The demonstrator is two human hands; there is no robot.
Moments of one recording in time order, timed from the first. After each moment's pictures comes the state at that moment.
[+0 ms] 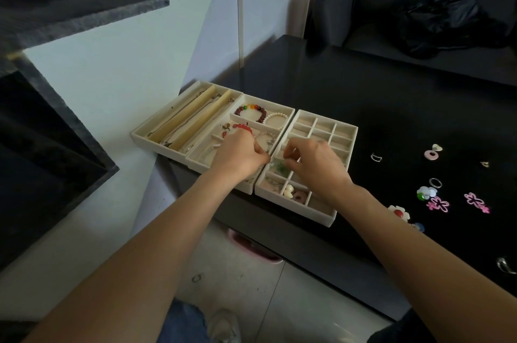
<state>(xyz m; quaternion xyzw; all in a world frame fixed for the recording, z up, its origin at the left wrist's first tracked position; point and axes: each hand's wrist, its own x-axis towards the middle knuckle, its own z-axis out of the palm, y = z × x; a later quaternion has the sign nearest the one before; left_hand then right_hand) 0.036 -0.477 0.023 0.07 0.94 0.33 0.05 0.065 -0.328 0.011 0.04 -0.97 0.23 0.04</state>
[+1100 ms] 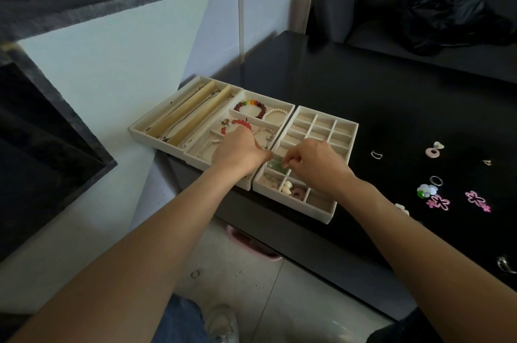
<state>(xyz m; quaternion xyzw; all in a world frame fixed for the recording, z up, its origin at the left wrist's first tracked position) 0.028 -0.470 0.013 0.01 0.95 0.31 0.07 0.069 -0.325 0.021 0.04 -0.98 0.21 -0.04</state>
